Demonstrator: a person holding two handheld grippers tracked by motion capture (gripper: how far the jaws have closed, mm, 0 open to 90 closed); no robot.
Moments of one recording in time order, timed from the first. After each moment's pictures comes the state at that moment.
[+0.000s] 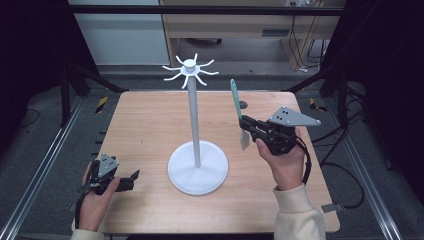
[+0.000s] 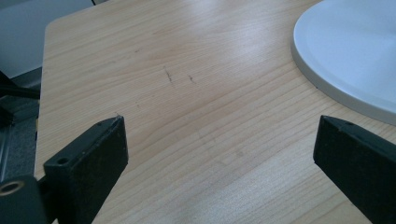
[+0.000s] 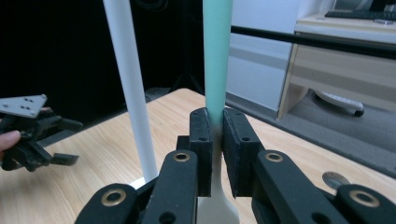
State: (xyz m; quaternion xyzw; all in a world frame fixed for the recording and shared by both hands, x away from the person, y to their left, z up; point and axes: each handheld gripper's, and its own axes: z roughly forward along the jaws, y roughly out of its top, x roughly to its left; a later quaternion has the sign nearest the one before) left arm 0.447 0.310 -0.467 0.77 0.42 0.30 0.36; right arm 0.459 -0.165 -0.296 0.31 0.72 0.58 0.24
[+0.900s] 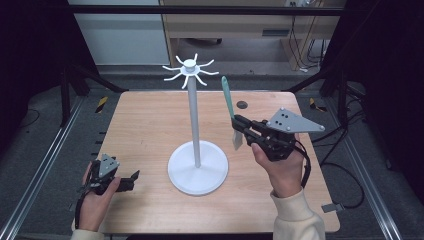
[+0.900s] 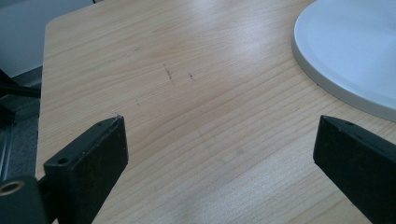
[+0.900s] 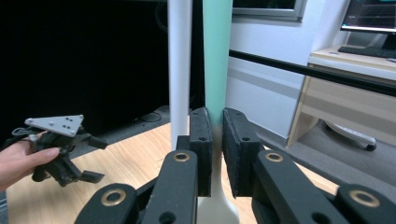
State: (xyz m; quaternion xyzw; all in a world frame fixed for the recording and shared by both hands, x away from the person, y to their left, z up) left arm 0.446 0.310 -0.466 0.77 0.42 0.31 0.36; right arm 0.431 -0.147 -0.270 0.26 0.71 0.61 0.25
